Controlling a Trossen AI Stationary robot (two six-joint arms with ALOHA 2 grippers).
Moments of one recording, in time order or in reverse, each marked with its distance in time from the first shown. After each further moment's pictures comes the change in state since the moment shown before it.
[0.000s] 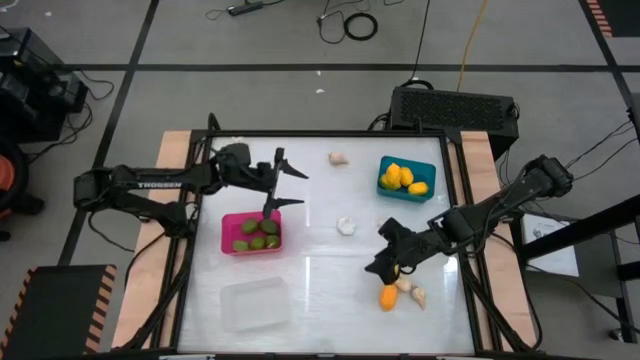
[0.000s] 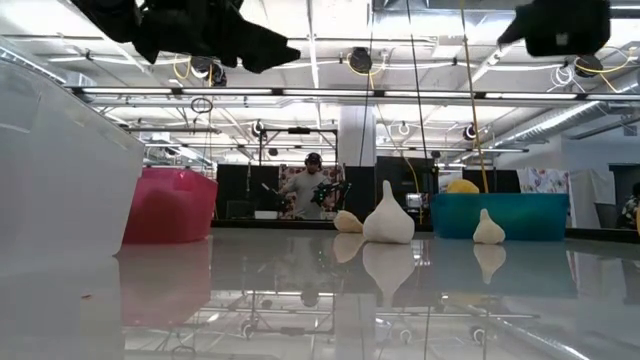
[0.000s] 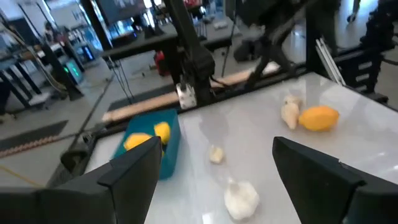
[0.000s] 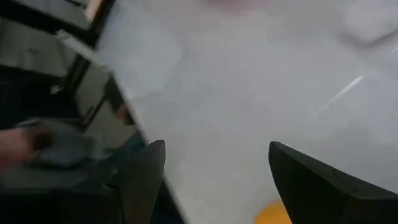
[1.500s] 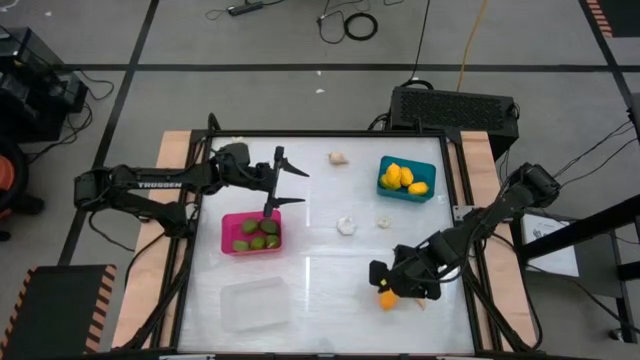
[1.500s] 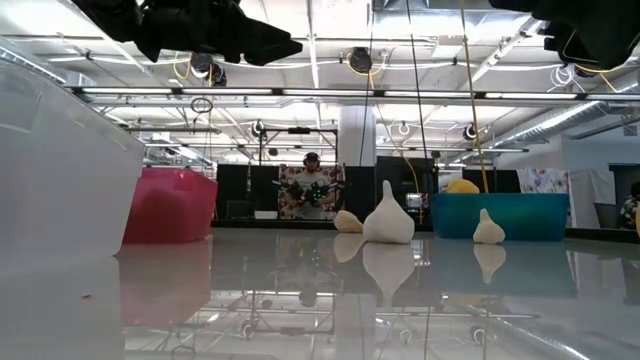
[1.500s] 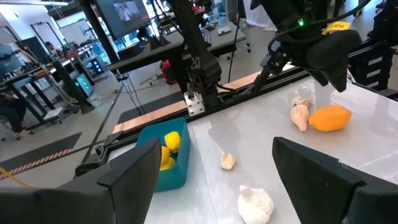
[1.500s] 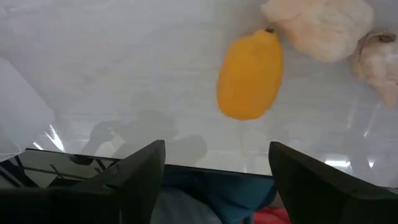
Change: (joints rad) left arm 0.000 0.005 0.003 0.032 -0.012 0.059; right arm 0.102 0.184 0.026 -0.155 -0.266 1.063
